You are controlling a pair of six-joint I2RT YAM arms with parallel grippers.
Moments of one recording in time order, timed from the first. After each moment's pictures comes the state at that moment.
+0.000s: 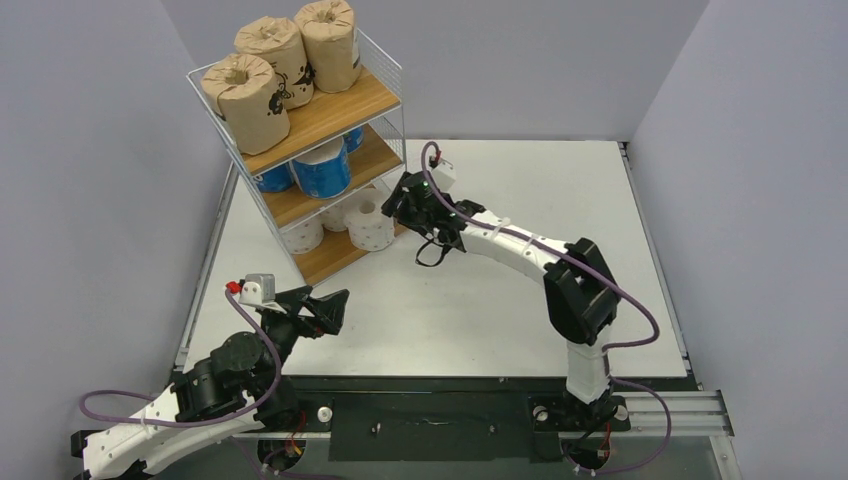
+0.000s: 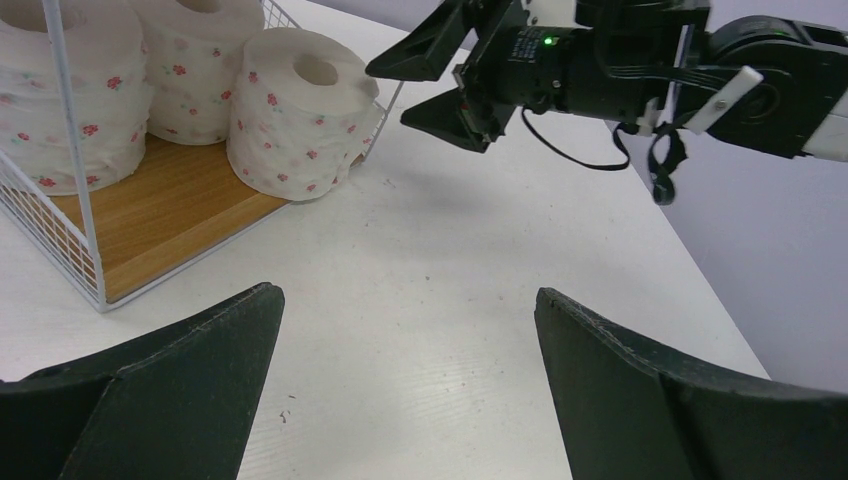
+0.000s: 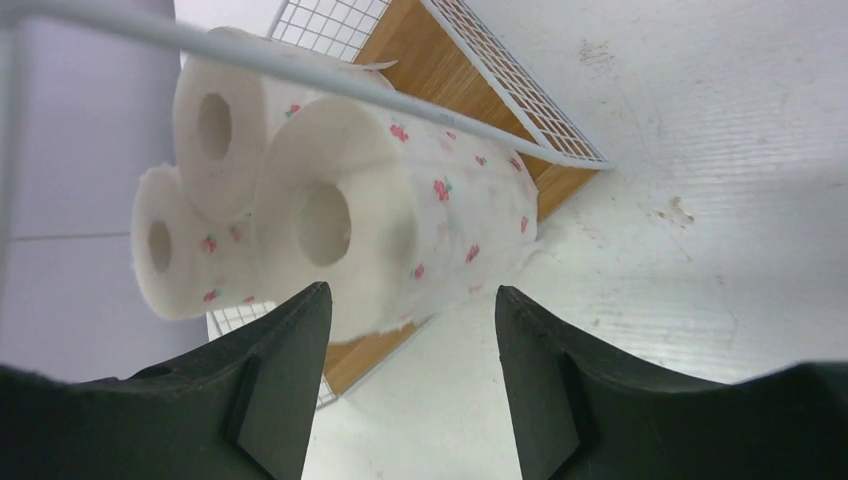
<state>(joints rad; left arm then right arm) -1.16 0.12 0.47 -0.41 -0.81 -0.54 0.77 1.96 1.56 -0.22 0.24 1.02</state>
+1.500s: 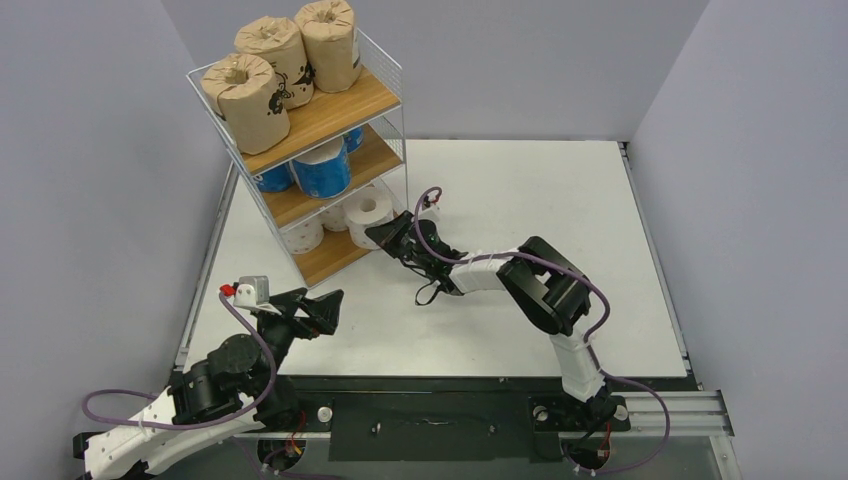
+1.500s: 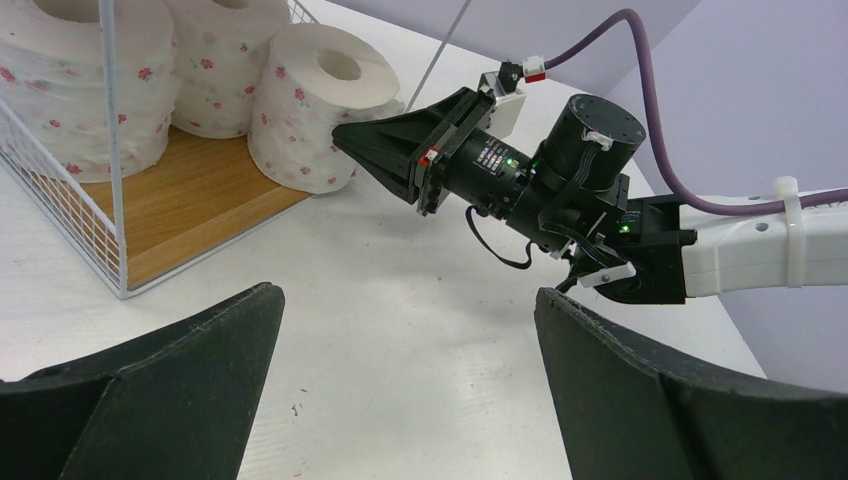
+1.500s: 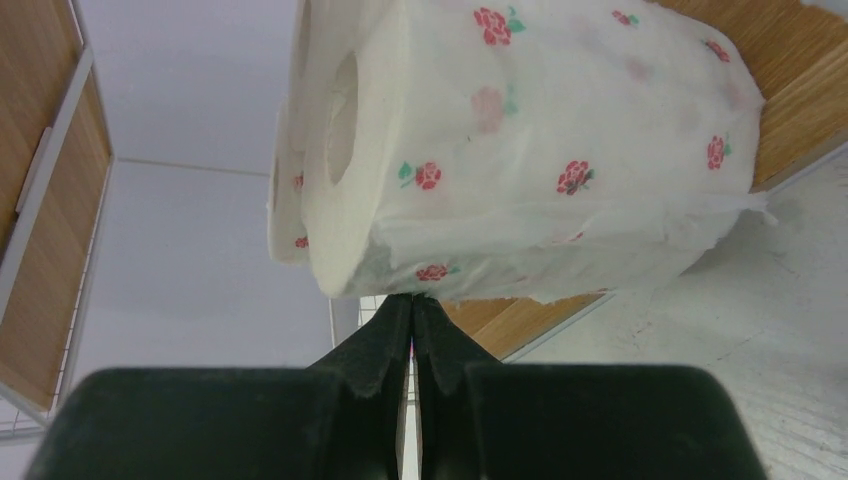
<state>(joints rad) -1.16 0.08 0.47 -0.46 -0.84 -0.57 0.83 2.09 1.16 0.72 0.09 1.24</state>
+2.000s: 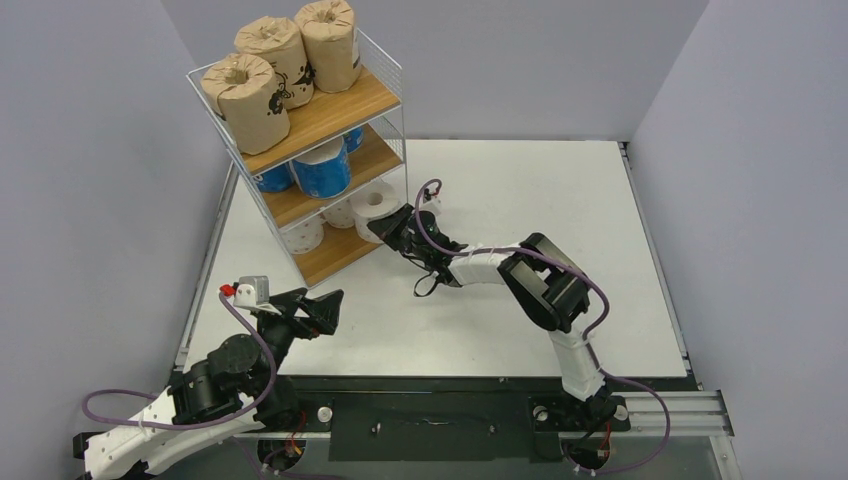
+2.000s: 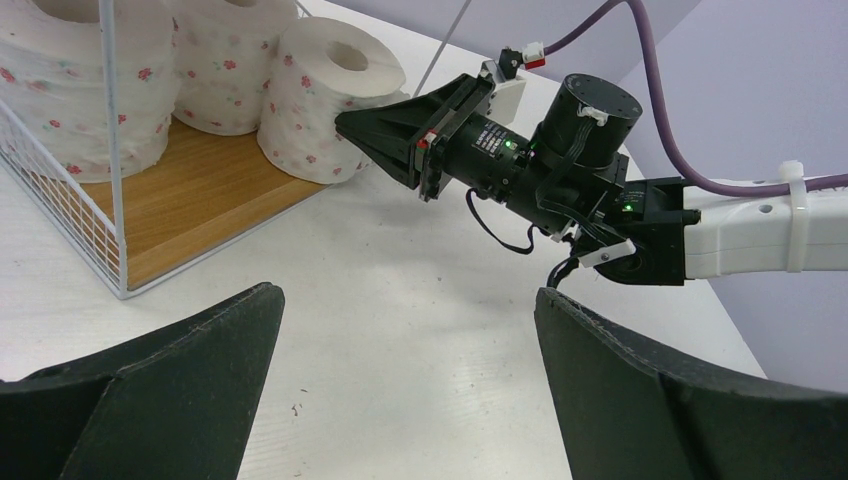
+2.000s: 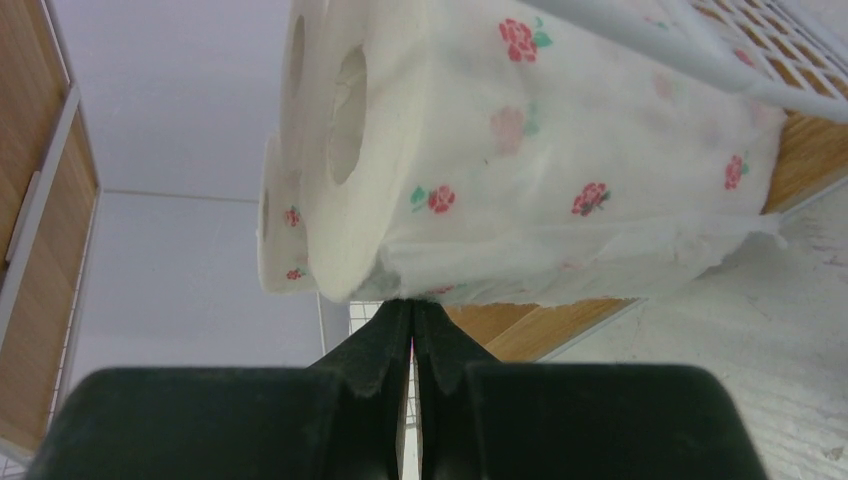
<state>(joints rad) -1.16 0.08 0.47 -0.46 -0.84 -0.56 0.80 2.10 1.22 0.63 0.09 1.23</state>
